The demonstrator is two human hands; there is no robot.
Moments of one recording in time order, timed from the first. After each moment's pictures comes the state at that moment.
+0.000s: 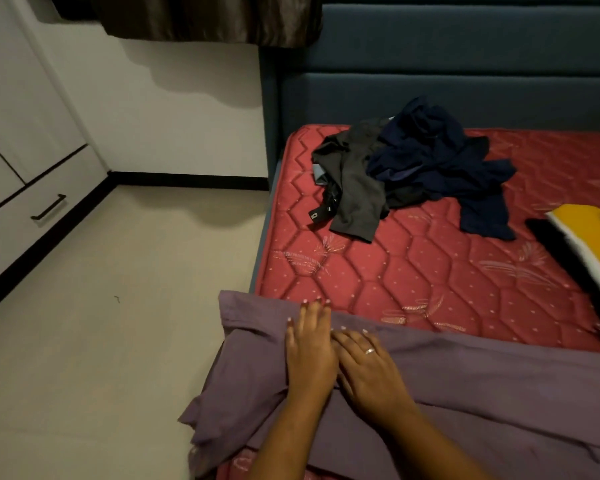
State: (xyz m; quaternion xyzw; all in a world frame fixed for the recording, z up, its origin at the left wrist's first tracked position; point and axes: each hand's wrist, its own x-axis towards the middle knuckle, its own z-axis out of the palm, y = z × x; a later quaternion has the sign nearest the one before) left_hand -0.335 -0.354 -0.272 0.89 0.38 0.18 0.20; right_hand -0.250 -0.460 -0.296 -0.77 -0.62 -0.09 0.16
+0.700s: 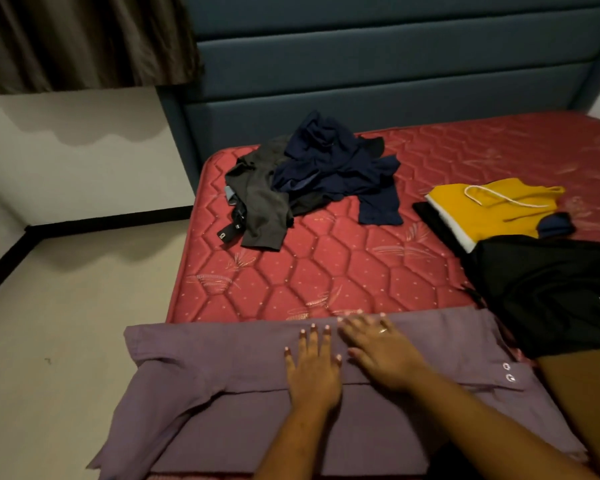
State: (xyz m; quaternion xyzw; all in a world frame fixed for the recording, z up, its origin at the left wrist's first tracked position) left_hand -0.245 -0.485 -0.274 0.94 0.30 -0.03 0.14; right_hand -0.118 -0.603 -0.268 -0.84 -0.53 0.04 0.03
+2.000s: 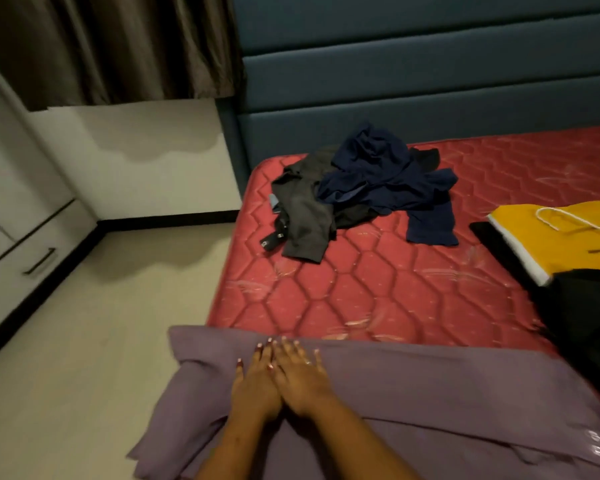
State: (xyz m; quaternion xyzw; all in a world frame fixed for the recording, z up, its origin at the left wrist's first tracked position) left_hand -0.316 -0.375 -0.269 0.92 0.35 -0.16 0.08; right_hand -0.230 -0.444 -0.265 -0.82 -0.51 0.22 0.15
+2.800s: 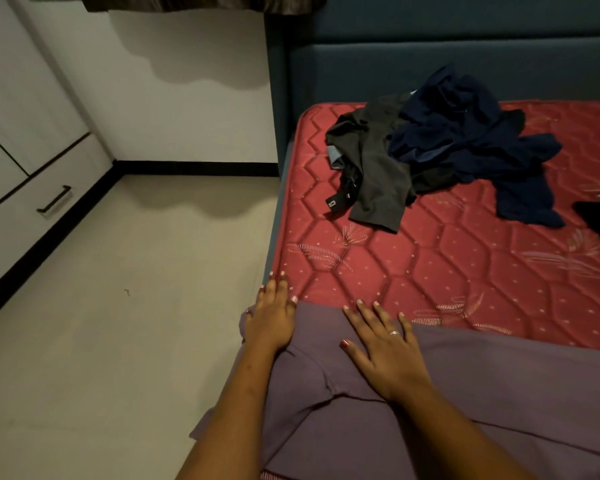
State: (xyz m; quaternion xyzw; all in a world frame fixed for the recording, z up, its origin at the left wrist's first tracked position) left_hand -0.351 -0.223 -0.306 0.87 0.43 0.00 0.24; right_hand -0.229 -0.414 -0.302 -0.87 -0.49 0.08 0.06
